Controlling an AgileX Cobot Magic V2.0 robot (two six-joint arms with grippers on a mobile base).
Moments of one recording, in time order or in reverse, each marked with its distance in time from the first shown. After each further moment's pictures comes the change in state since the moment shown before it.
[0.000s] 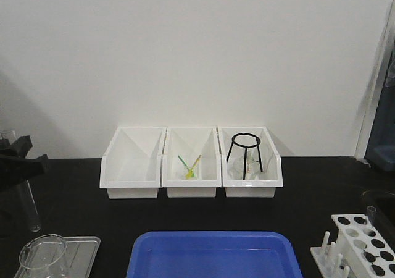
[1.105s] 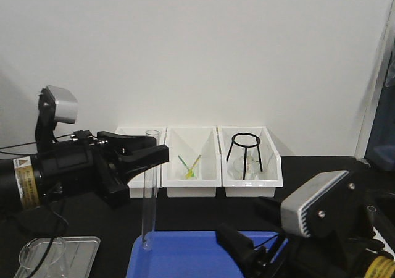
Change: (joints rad) left arm -0.114 0.139 -0.264 1.722 -0.384 -1.515; right arm 0.649 0.314 0.000 -0.078 -0.066 0.035
